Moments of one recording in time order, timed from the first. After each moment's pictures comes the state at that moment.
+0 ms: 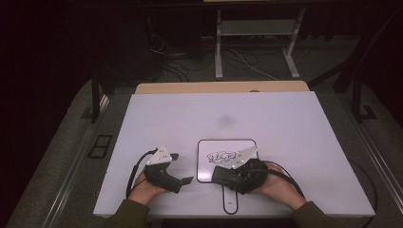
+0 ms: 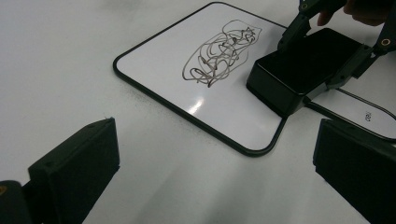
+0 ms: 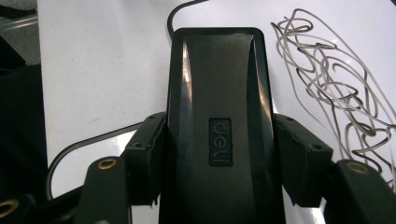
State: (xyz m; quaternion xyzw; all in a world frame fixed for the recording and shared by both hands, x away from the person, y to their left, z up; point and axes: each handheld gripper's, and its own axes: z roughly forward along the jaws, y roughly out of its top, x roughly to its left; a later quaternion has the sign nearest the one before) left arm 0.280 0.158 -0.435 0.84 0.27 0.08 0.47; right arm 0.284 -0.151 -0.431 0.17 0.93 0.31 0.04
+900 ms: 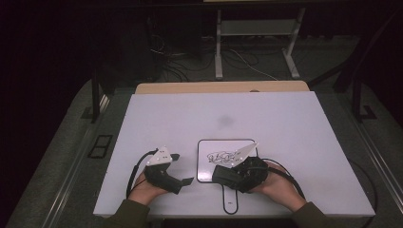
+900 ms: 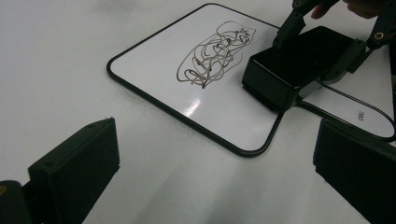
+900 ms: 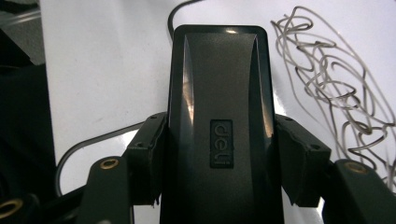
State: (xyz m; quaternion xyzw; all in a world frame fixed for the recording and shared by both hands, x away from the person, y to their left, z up) left arm 0.279 0.157 -0.435 0.84 0.26 0.08 0.47; right arm 0.288 -0.150 -0.423 0.18 0.94 0.30 0.02
